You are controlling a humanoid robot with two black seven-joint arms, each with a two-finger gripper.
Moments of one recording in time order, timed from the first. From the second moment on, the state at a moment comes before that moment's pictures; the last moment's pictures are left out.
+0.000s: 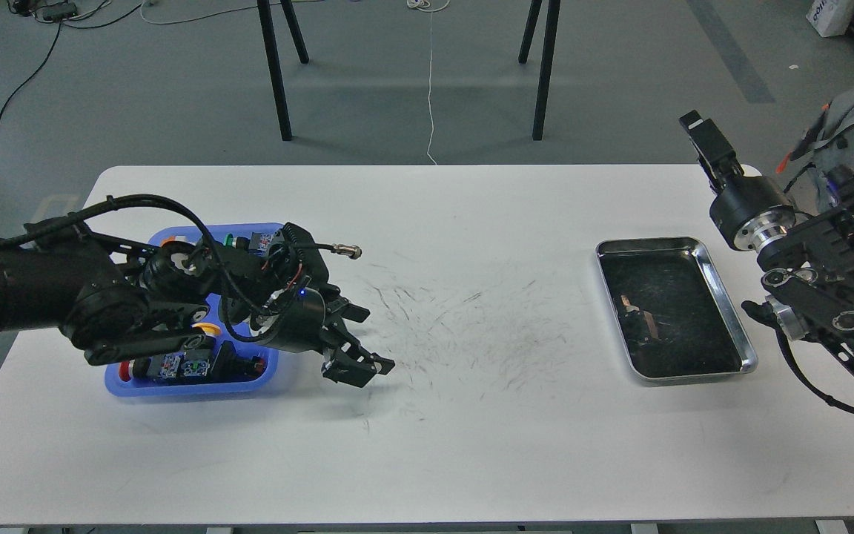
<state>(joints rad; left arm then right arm) -1.30 0.35 0.58 -1.08 1.50 0.05 -0.49 0.79 -0.51 0.36 0.78 -0.73 -0.28 0.43</state>
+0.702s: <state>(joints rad) -1.24 0.32 0.63 -1.02 1.52 0.16 -0.49 0.77 -0.51 0.40 0.78 -0.72 -0.28 0.43</state>
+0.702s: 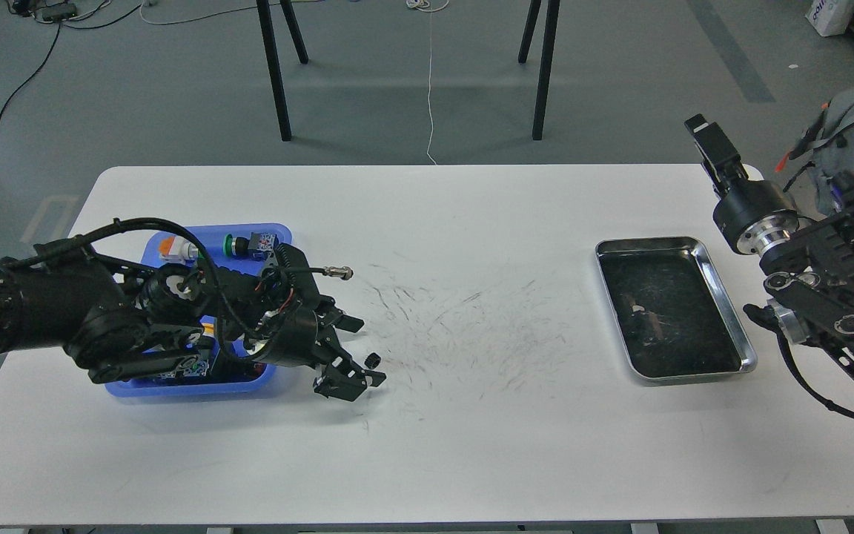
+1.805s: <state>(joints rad) -1.22 0.29 0.69 -0.96 1.60 0.33 -0.49 0.71 -0.51 0.46 0.78 -0.69 -0.26 0.43</state>
